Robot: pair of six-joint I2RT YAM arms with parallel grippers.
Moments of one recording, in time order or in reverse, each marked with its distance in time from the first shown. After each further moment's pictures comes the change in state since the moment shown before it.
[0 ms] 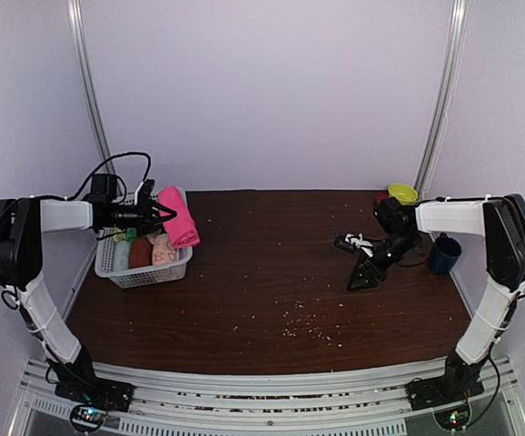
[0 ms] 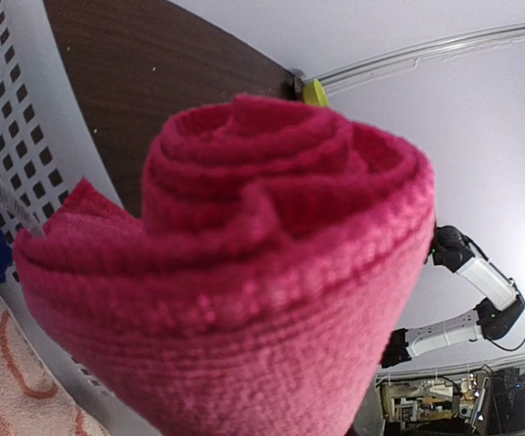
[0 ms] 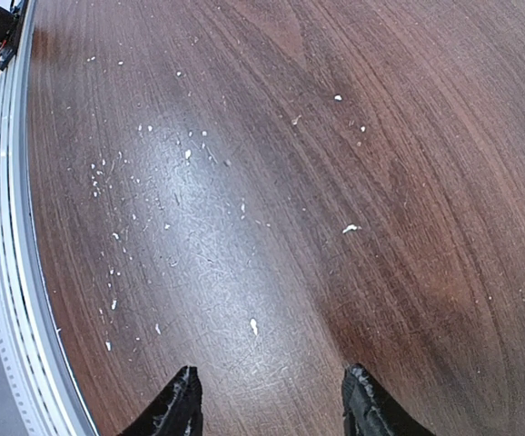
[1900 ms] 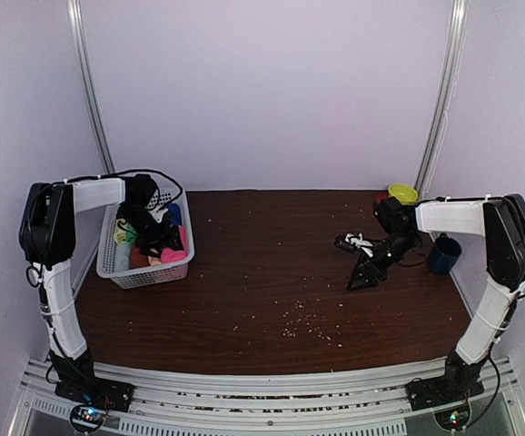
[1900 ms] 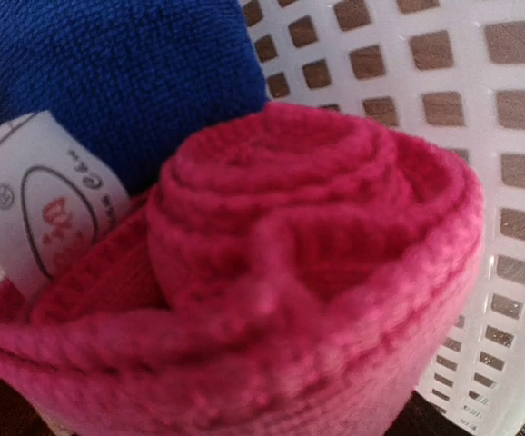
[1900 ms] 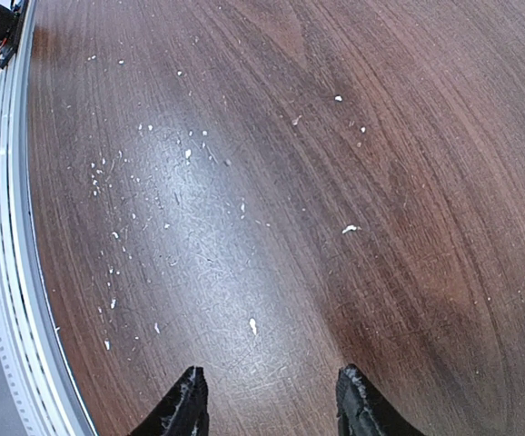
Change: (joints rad) left arm -0.147 0.288 0.441 -0.857 -0.737 0.349; right arm -0.001 0.000 0.001 -0.001 0.000 -0.007
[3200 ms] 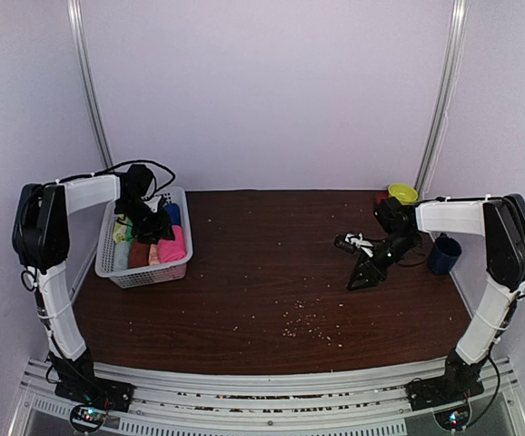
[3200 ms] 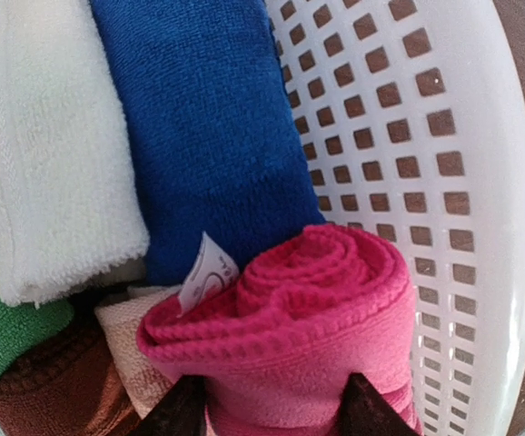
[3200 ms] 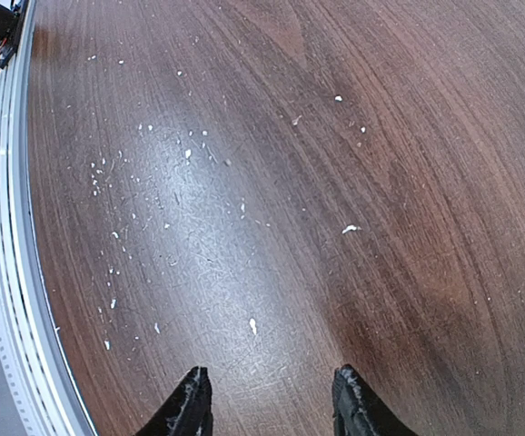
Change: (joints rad) left arm -0.008 -0.063 -0.013 0.116 -0.143 -0.056; right arm 0.000 0.000 0.000 0.000 0.000 0.000
